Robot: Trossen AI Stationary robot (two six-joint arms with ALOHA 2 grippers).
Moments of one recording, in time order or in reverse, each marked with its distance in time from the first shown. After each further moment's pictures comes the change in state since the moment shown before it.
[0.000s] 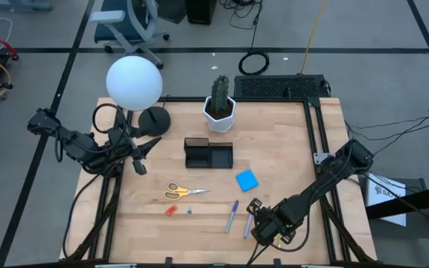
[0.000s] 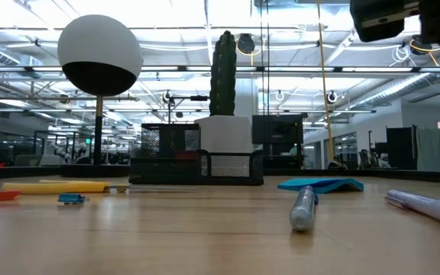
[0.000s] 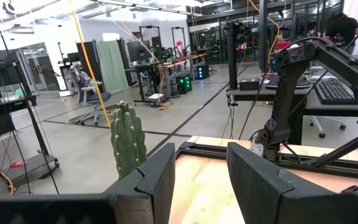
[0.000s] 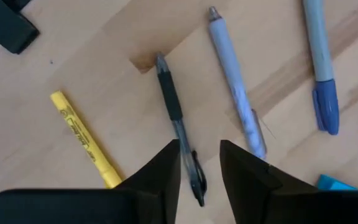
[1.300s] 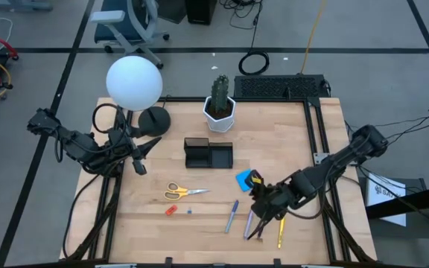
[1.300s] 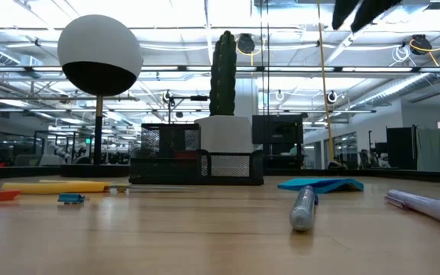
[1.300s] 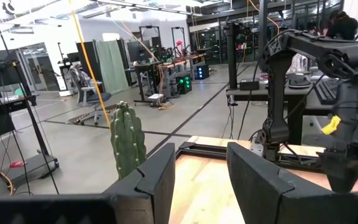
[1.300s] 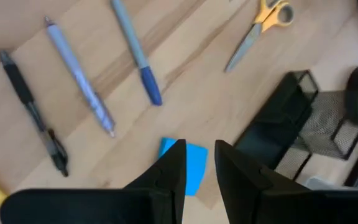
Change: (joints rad) left arm 0.000 0.000 0.000 0.000 0.000 0.000; right arm -0.128 -0.243 0.000 0.012 0.309 -0.162
